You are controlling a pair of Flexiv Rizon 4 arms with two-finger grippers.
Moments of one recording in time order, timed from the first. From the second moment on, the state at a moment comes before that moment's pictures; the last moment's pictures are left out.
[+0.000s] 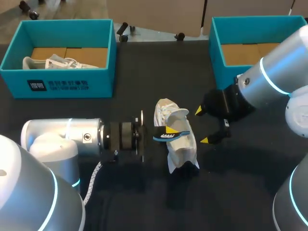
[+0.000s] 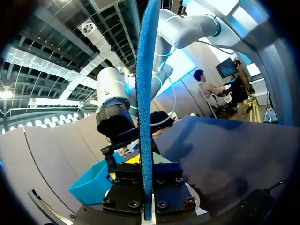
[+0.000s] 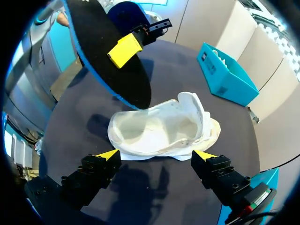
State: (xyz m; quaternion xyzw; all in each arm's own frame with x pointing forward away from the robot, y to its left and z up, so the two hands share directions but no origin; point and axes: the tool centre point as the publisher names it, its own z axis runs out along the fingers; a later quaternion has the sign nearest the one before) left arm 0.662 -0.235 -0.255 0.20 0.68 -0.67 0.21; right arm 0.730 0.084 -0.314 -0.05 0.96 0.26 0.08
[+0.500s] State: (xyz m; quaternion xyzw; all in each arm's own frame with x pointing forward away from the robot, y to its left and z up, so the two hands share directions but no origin) left arm 0.663 -0.245 -0.251 0.21 0.68 -0.67 0.21; right arm 0.734 0.081 -0.334 -0.06 0.96 0.26 0.06
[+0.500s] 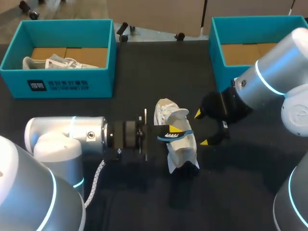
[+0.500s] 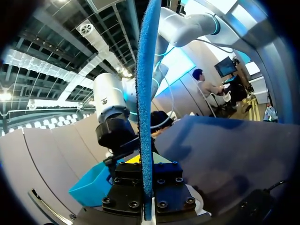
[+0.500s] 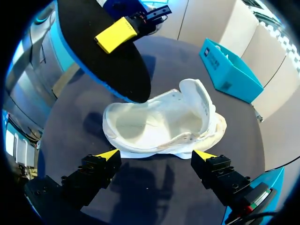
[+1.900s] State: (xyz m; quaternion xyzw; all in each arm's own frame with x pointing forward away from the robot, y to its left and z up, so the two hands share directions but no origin) left arm 0.671 -0.259 -0.296 0.21 0.69 -0.65 0.23; right arm 0.731 0.076 -0.335 -0.06 0.96 0.26 0.06
